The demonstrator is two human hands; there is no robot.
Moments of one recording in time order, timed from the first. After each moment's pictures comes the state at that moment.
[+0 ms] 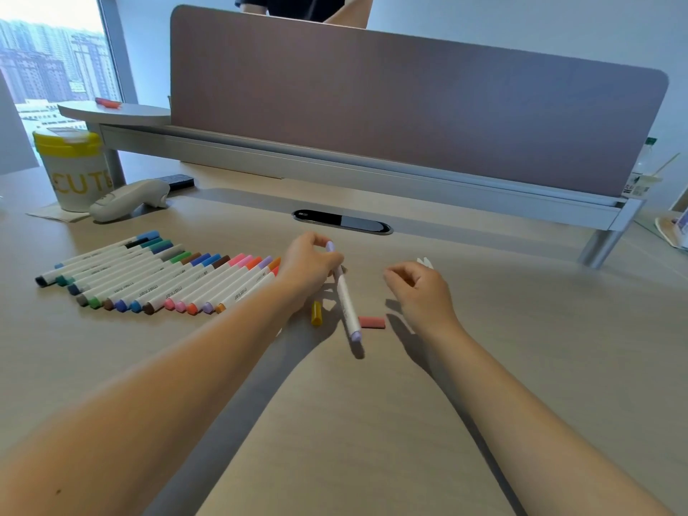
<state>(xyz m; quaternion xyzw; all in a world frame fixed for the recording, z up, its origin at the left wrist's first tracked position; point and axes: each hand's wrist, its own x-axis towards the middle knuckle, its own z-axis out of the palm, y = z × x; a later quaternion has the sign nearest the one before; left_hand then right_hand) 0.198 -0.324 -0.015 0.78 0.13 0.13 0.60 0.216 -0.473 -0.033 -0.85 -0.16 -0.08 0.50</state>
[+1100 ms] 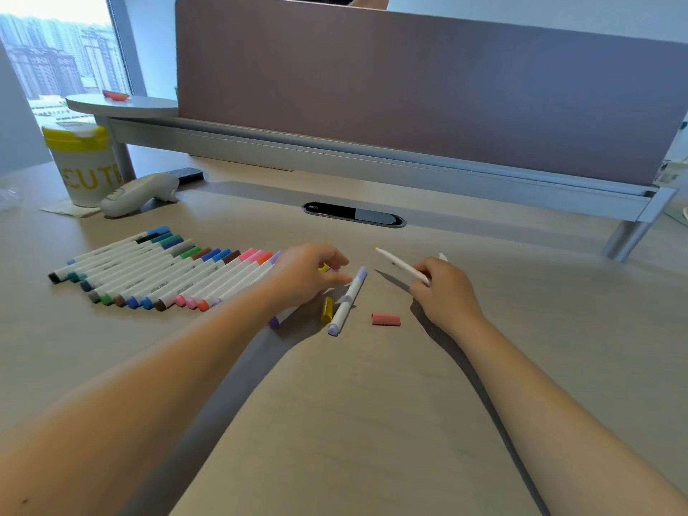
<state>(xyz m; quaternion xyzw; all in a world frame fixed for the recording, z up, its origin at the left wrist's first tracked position) 0.188 -0.300 -0.021 0.96 0.03 0.07 0.28 0.242 -0.484 -0.039 -0.94 -0.15 -0.08 0.28</state>
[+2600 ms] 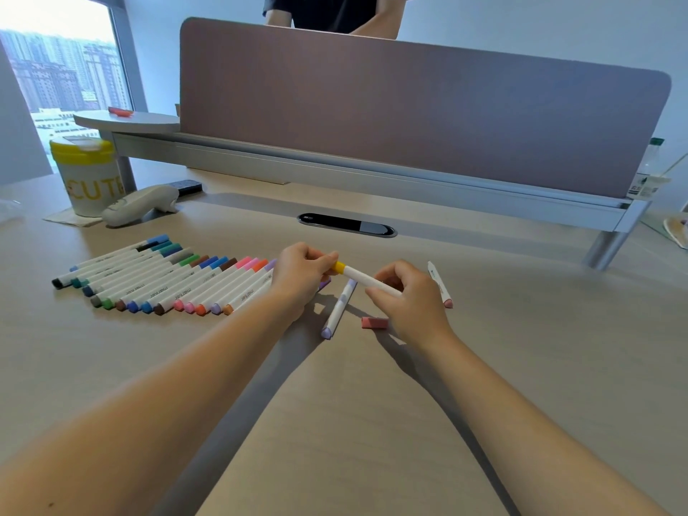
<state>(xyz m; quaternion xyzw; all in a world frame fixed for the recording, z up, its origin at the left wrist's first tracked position) 0.194 -0.319 -0.025 0.73 0.17 0.19 0.63 0.196 -0.465 -0.030 -0.84 -0.24 -0.08 0.48</state>
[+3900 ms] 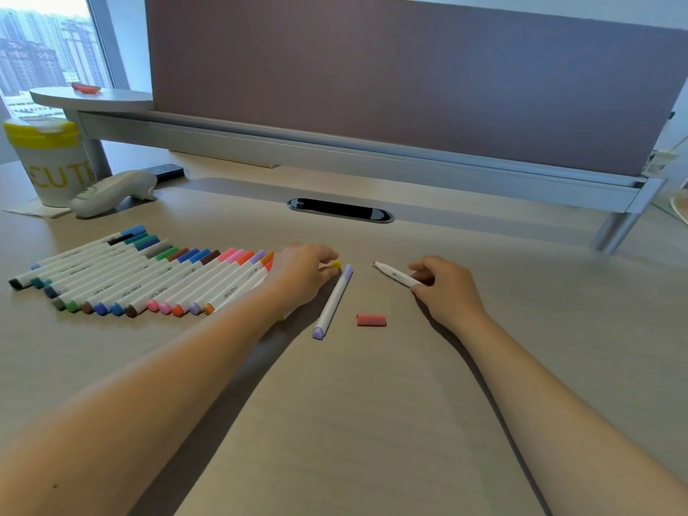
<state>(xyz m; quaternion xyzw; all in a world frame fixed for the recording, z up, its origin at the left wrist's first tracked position) 0.219 -0.307 -0.038 0.98 0.04 0.10 0.19 0.260 -0.505 -0.047 -0.94 -0.15 -0.08 0.30</state>
